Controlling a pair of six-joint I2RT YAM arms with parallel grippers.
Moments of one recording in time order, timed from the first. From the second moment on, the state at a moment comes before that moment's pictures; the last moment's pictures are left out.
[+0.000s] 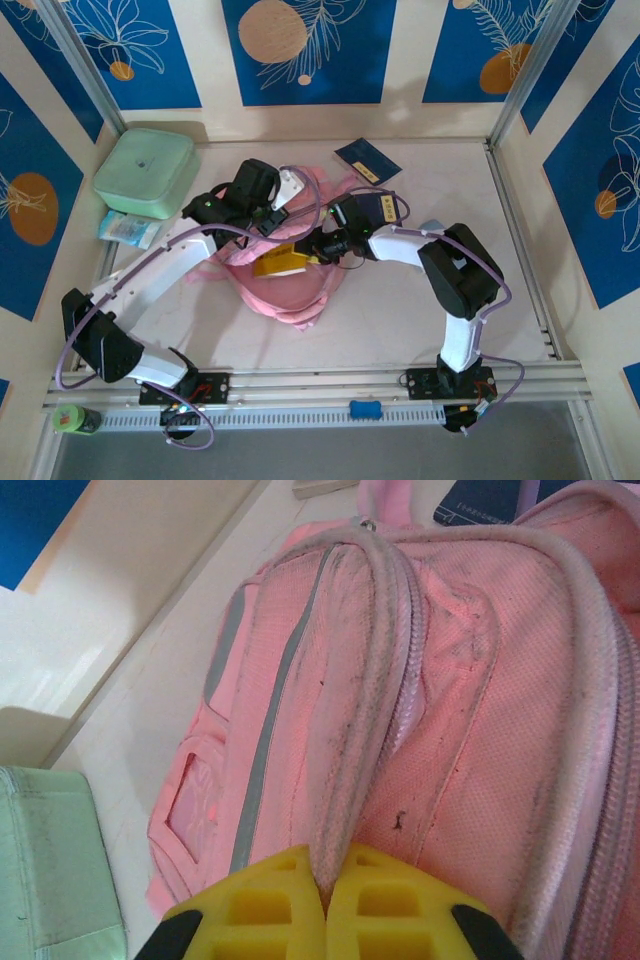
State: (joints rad) left arm -0.66 1.43 1.41 -0.75 -0.28 0.35; right arm 0.62 1.86 1.06 -0.01 -0.63 0.89
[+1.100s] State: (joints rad) left arm -0.64 1.37 1.33 -0.71 -0.25 0.34; right arm 0.73 1.77 0.98 0.01 -0.20 0.95
